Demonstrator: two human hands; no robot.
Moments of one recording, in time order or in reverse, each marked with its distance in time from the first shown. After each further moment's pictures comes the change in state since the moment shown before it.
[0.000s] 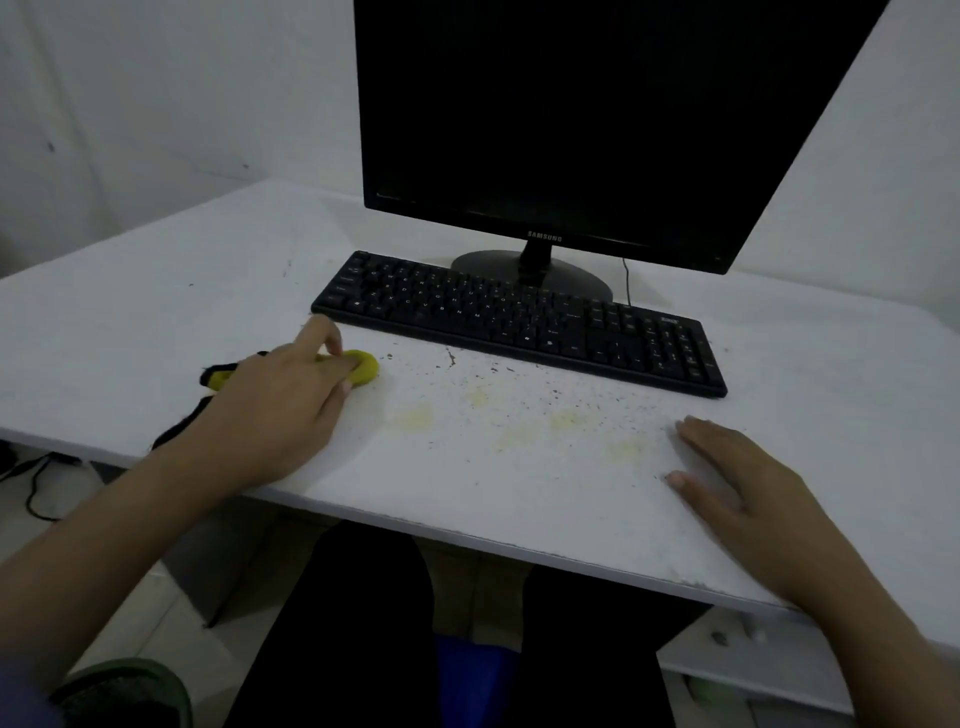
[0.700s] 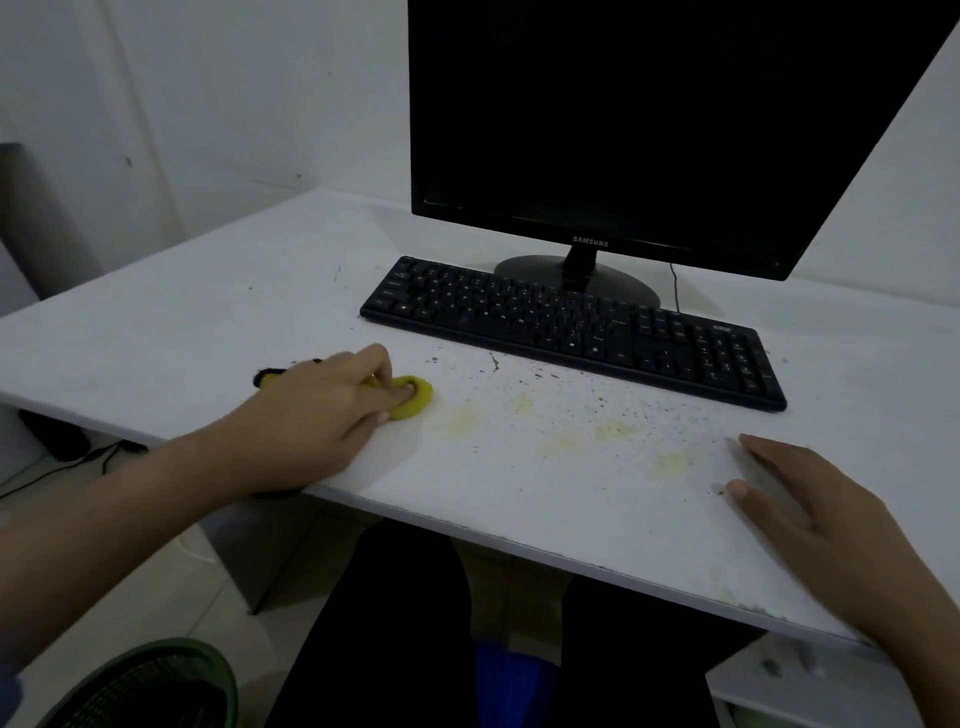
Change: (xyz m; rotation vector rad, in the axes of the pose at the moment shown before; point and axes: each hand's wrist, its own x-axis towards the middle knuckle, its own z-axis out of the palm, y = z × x) left_hand -0.012 -0.011 -0.012 -0.022 -0.091 0.228; right_hand 0.001 0.006 0.002 0.005 0.024 0.038
